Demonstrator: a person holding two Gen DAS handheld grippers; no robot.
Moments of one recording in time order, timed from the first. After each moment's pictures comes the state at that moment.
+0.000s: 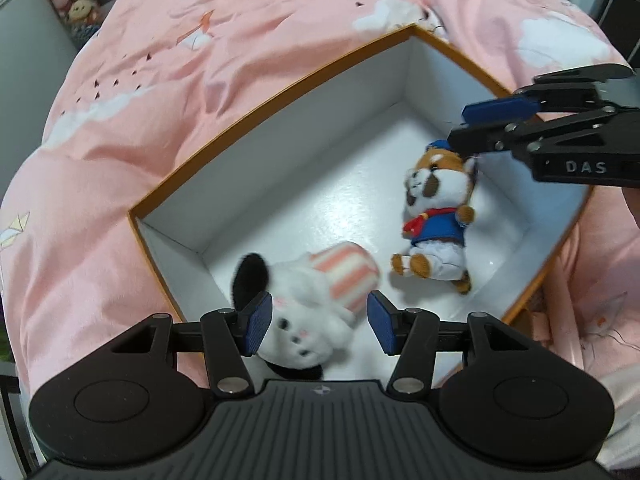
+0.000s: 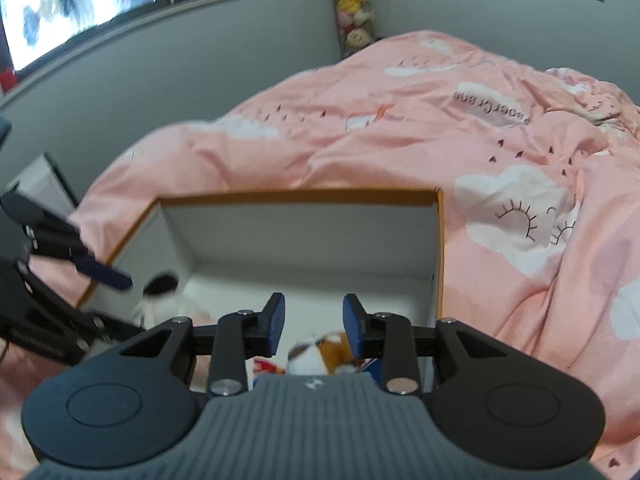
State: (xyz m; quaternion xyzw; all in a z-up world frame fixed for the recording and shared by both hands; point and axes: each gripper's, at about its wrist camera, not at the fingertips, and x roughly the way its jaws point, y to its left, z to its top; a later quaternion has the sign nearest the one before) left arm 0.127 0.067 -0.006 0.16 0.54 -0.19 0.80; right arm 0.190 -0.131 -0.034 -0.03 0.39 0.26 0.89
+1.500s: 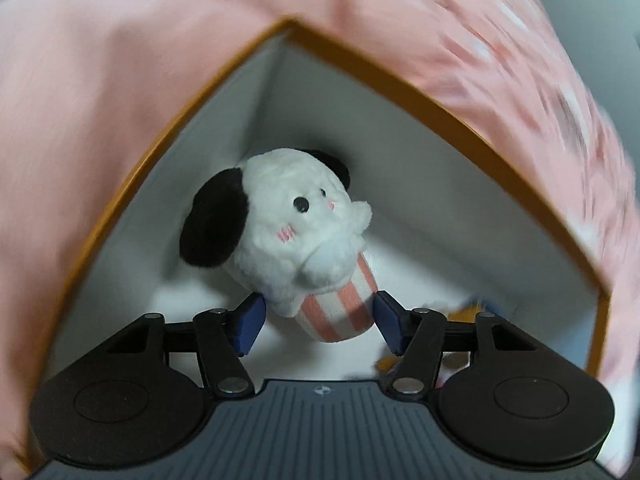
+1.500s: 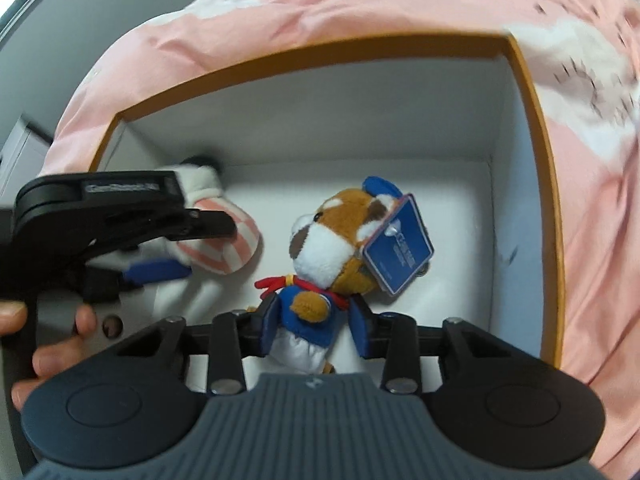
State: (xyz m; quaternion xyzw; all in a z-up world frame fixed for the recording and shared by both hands) left arm 0.177 0.115 -0.095 -0.30 0.55 0.12 0.77; right arm 0.239 -0.099 -0.086 -0.01 0.57 0.25 0.78
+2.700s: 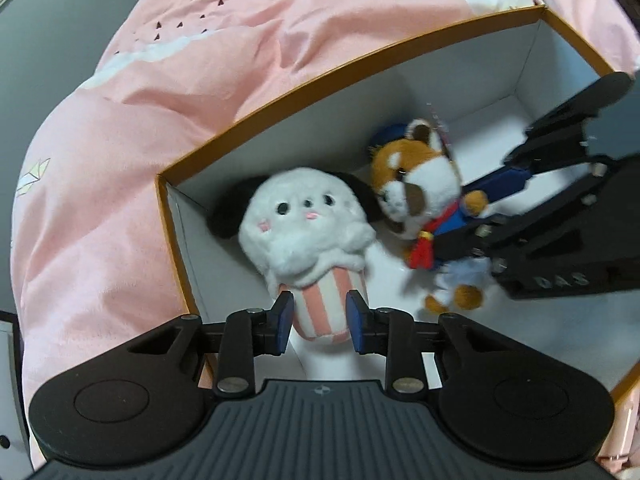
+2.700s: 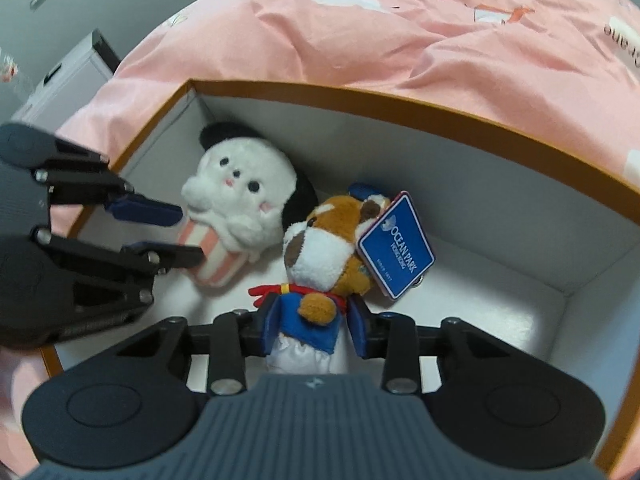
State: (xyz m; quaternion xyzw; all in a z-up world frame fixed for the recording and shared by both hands) left arm 0.185 0.064 -0.067 0.14 0.58 -0.06 0.80; right arm 0.267 -0.044 -0.094 -0.10 0.53 0.37 0.76
